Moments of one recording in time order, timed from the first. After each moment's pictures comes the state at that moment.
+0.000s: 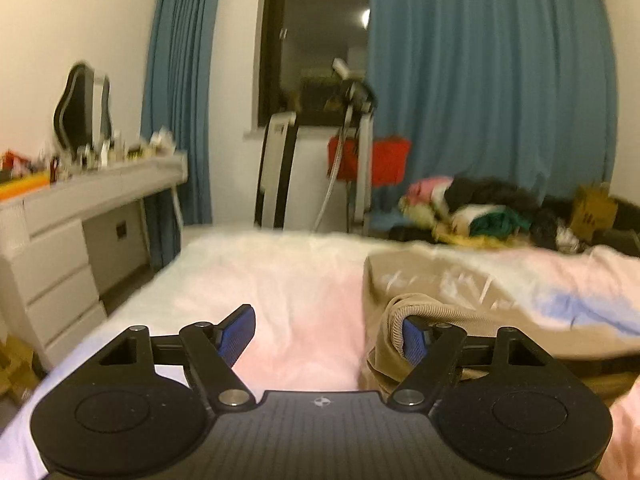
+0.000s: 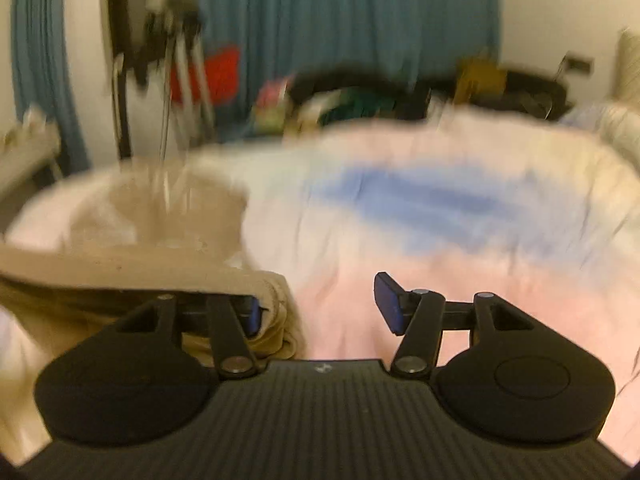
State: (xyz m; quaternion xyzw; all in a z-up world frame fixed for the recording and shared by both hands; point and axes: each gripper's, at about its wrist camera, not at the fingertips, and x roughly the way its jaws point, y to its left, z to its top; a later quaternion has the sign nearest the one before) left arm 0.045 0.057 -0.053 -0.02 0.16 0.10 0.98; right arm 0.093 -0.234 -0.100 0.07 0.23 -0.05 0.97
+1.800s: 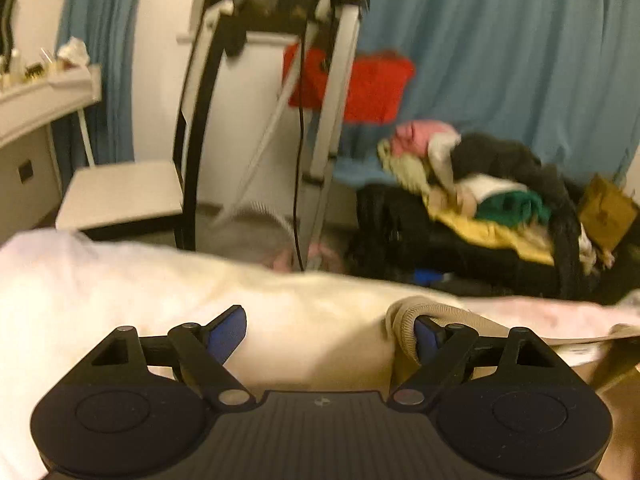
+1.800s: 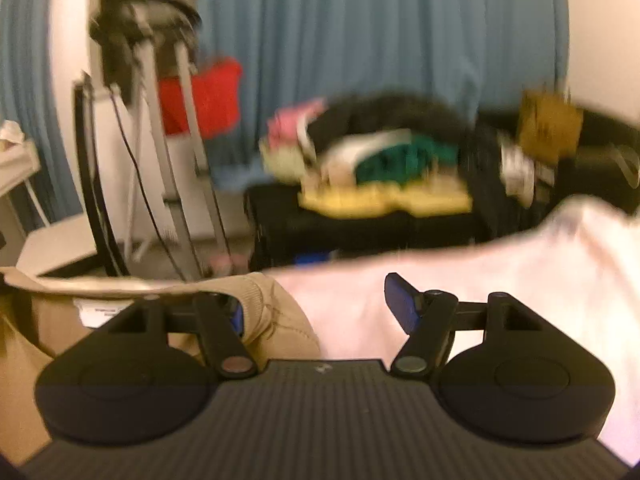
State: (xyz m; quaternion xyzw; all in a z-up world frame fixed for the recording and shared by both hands) left arm 0.514 0.121 -0.141 -0.09 0.31 0.02 0.95; right arm 0.504 -0.243 -0.113 0.05 0.27 0.00 0.96
